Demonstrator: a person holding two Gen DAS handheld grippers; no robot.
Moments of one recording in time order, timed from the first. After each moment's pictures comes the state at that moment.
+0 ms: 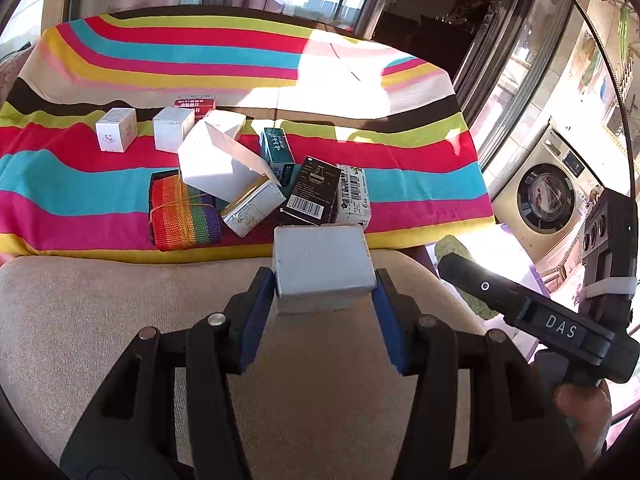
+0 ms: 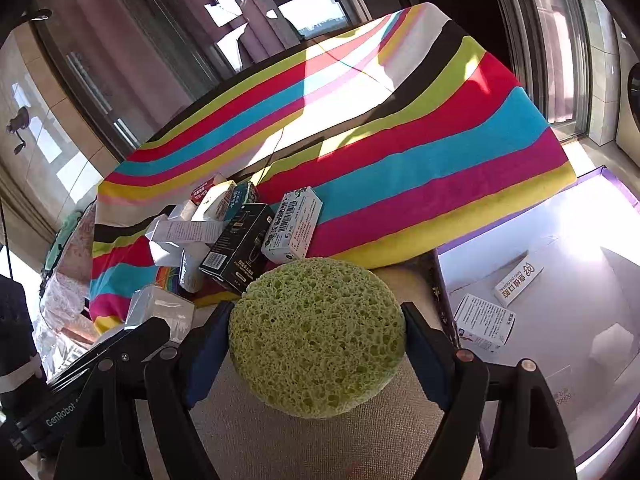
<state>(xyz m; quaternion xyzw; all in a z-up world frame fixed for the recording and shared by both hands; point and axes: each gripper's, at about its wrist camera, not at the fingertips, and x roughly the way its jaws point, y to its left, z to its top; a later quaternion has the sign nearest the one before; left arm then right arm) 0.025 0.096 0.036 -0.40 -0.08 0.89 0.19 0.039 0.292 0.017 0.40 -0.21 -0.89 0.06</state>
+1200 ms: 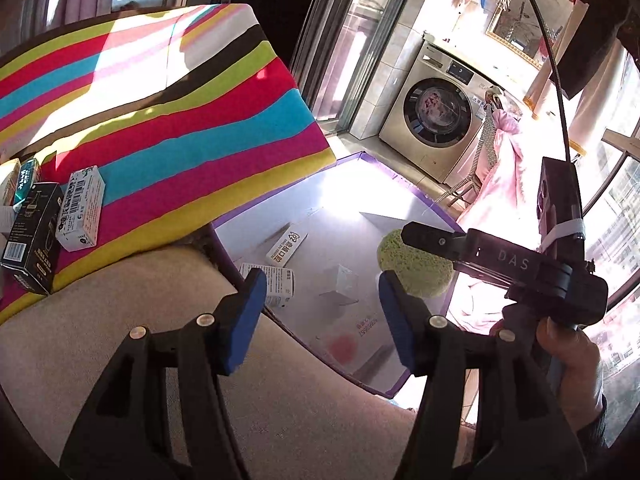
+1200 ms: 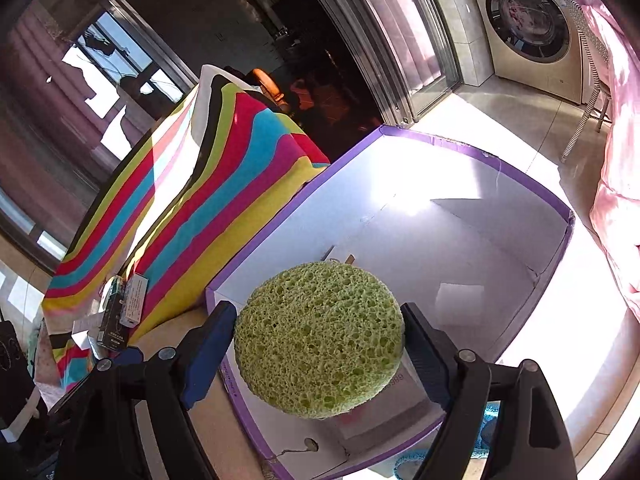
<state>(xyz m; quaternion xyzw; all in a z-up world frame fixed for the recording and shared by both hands) 0.050 0.262 0.032 -0.41 0.01 0.82 0.41 0.130 0.477 -0.010 0.36 -0.33 -0.86 -0.12</state>
